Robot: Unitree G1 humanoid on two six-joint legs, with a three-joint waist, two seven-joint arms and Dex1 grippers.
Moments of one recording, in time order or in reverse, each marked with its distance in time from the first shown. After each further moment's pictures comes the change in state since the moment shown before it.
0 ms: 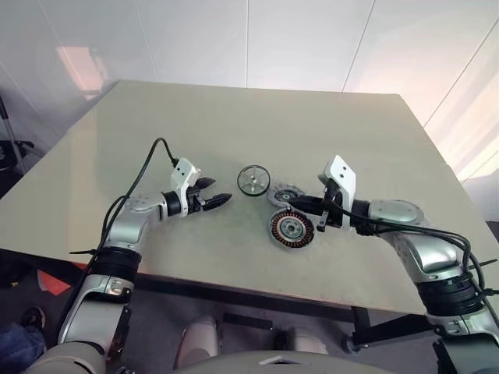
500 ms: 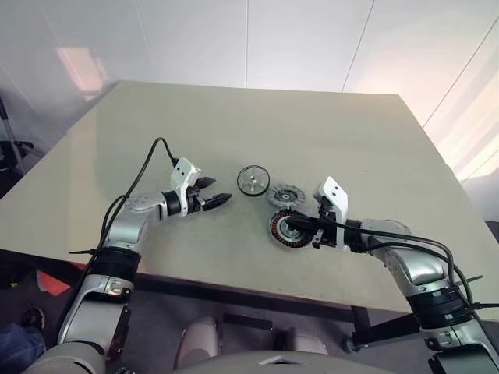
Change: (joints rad) left arm 0.000 0.005 0.000 -0.013 -0.001 0.008 -0.004; right arm 0.070 0.048 0.040 0.100 -0.022 -0.024 0.000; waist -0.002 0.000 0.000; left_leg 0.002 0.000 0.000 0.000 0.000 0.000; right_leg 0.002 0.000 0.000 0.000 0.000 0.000
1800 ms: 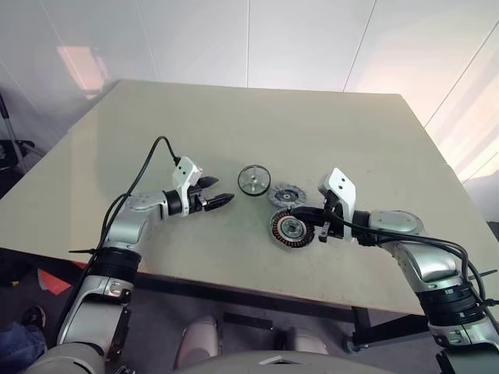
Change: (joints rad) left arm 0.001 0.001 -0.005 -0.040 -0.010 0.020 -0.017; right arm -0.012 -0.046 -0.039 -0.086 -0.012 0.016 0.015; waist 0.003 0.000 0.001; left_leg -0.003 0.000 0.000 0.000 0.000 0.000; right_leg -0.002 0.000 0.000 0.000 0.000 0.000
